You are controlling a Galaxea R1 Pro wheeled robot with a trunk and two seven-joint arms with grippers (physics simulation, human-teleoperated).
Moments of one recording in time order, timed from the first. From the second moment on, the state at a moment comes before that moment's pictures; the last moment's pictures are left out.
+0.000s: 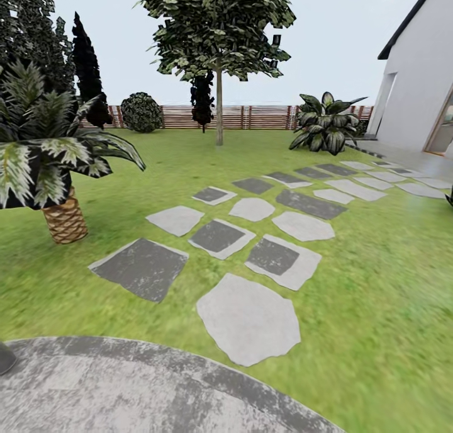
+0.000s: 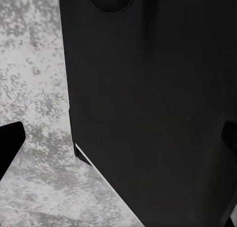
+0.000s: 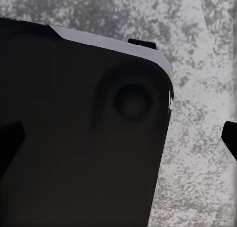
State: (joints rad) left arm 0.00 0.00 0.01 -0.01 0.00 0.00 0.01; right arm -0.05 0.00 0.03 0.00 0.13 -0.20 0.00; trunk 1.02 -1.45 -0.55
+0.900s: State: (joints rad) left arm 0.00 0.00 0.01 -0.01 0.00 0.00 0.01; right arm -0.05 0.00 0.03 0.00 0.13 -0.20 0.00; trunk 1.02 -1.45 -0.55
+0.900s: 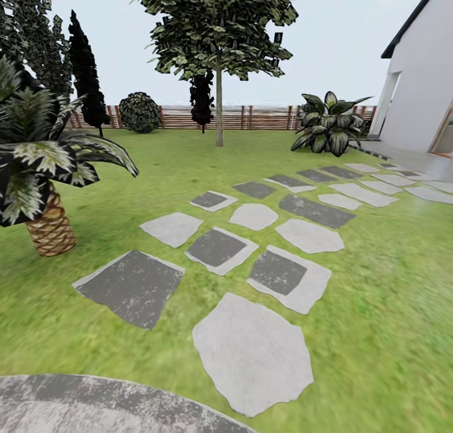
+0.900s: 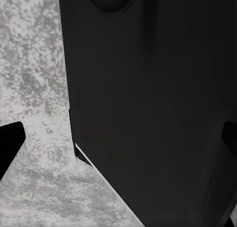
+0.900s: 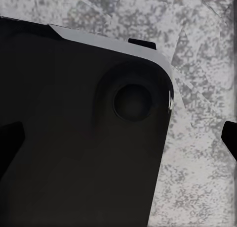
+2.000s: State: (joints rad) left arm 0.00 0.00 0.01 -0.01 0.00 0.00 0.01; right arm -0.05 0.00 0.03 0.00 0.13 -0.20 0.00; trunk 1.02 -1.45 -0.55
